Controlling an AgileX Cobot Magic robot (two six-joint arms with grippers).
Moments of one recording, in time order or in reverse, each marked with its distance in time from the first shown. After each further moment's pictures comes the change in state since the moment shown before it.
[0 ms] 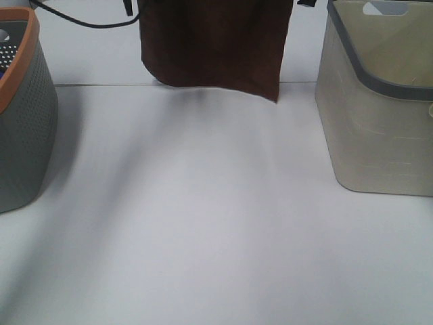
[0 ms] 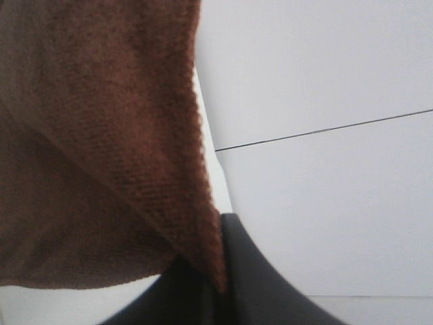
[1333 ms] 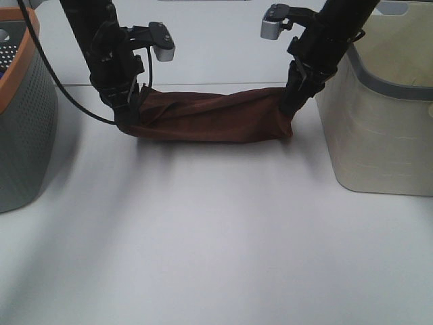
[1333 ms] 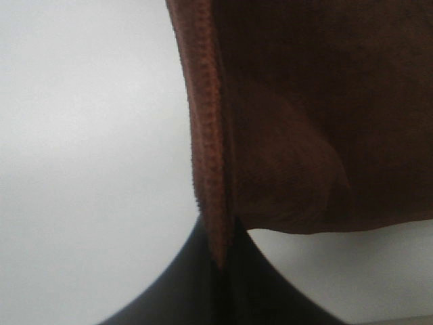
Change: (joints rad) left arm -0.031 0.004 0.030 -0.291 1.275 0.208; right arm 0.030 0.067 0.010 -0.208 1.082 0.726
